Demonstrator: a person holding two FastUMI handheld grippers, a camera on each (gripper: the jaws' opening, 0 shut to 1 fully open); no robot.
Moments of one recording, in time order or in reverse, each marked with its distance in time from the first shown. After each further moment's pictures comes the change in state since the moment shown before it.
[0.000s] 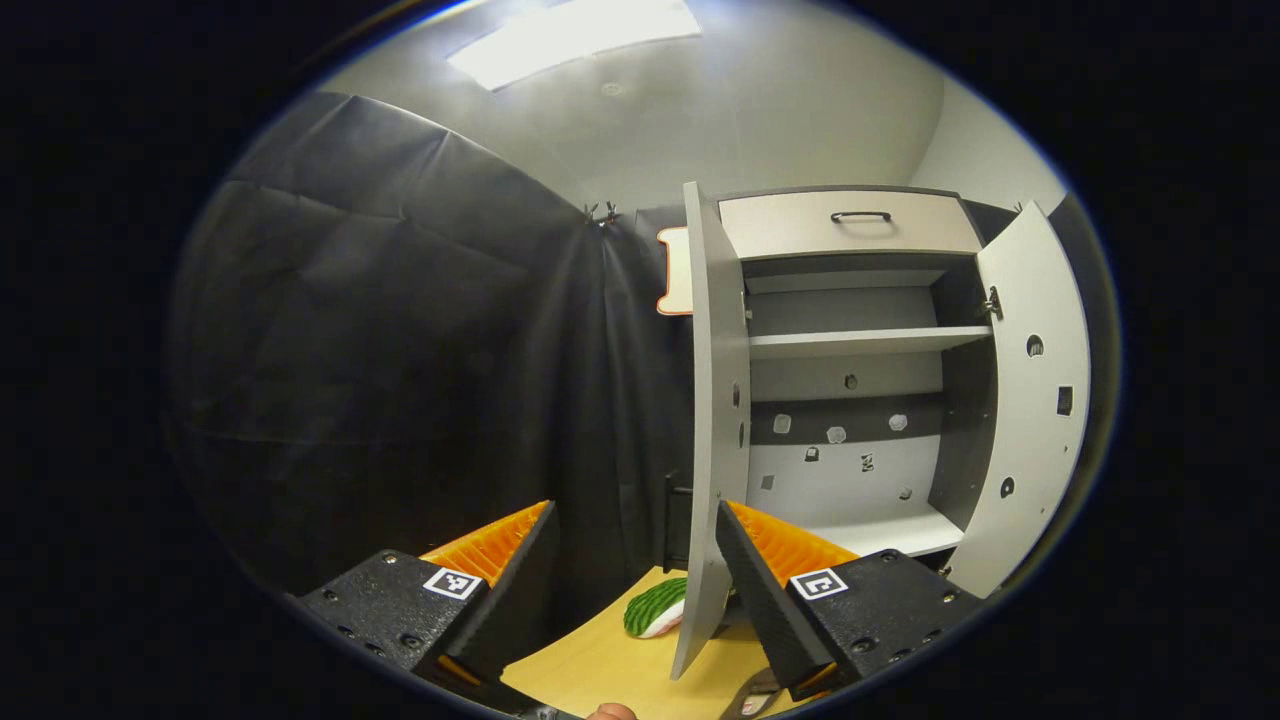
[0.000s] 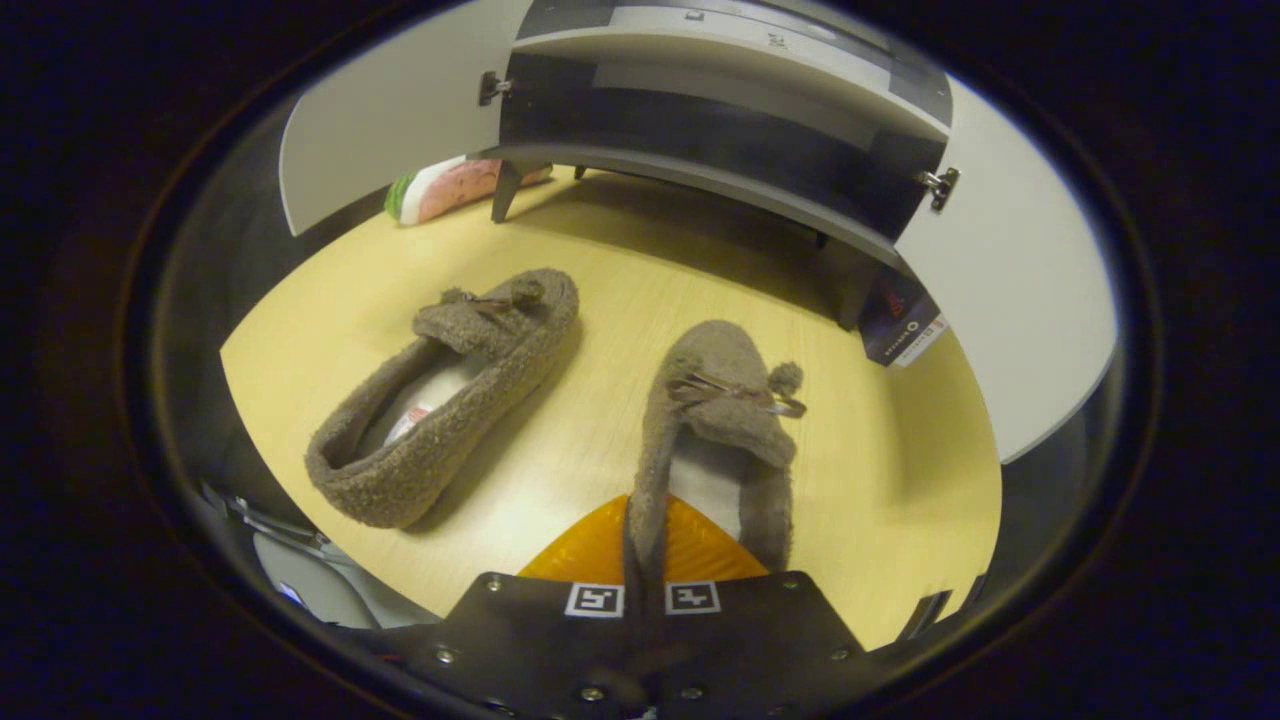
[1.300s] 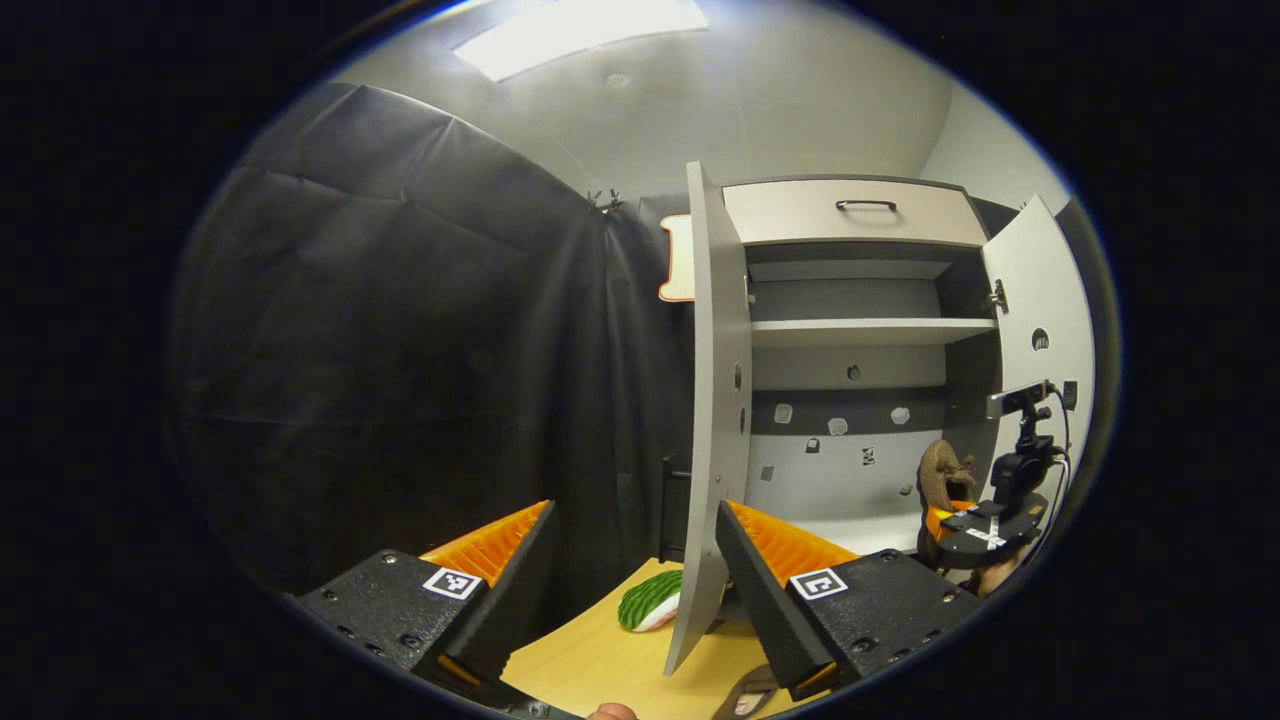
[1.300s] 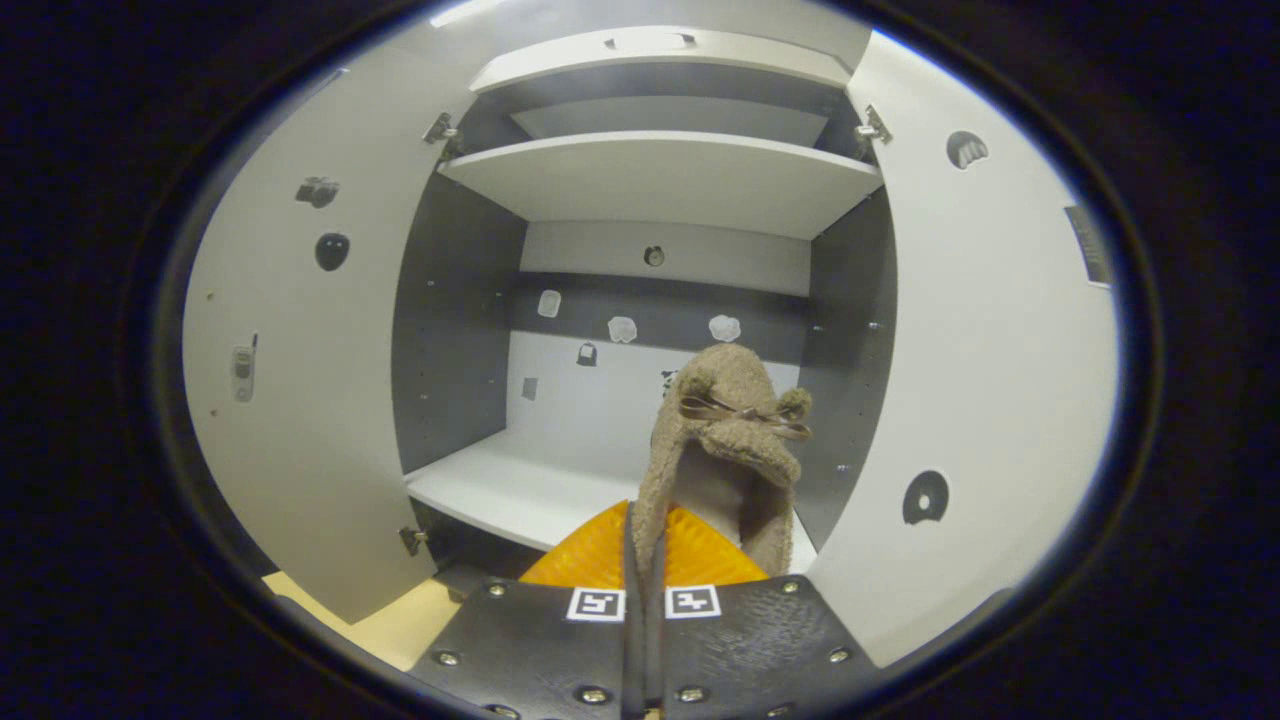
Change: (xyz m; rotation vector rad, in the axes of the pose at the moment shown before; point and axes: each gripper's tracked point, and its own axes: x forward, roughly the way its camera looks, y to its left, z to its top) left arm 0.007 0.004 -0.018 -0.016 0.030 0.028; right arm -0.150 -0.110 0.423 0.102 -0.745 -0.095
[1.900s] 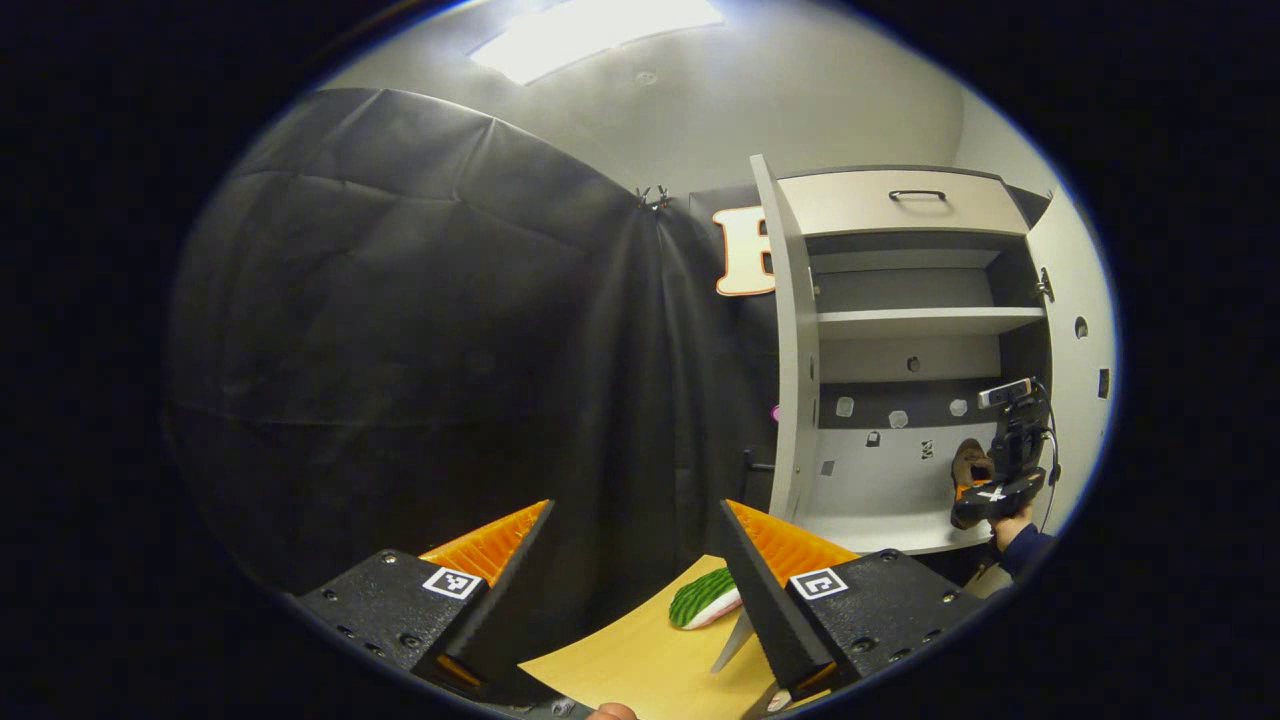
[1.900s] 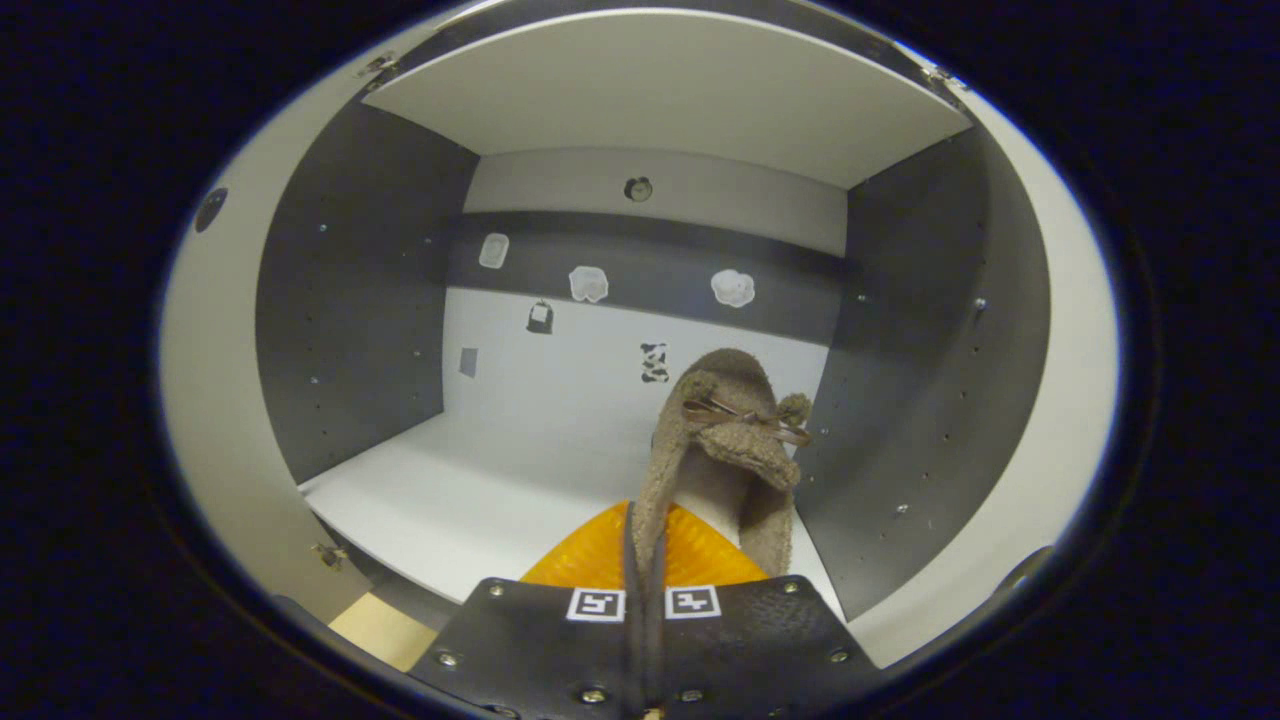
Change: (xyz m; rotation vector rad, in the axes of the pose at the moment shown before) left arm -0.004 0.054 -0.006 0.024 0.012 0.159; right arm 0.125 -0.013 -0.028 -0.027 0.141 -0.052
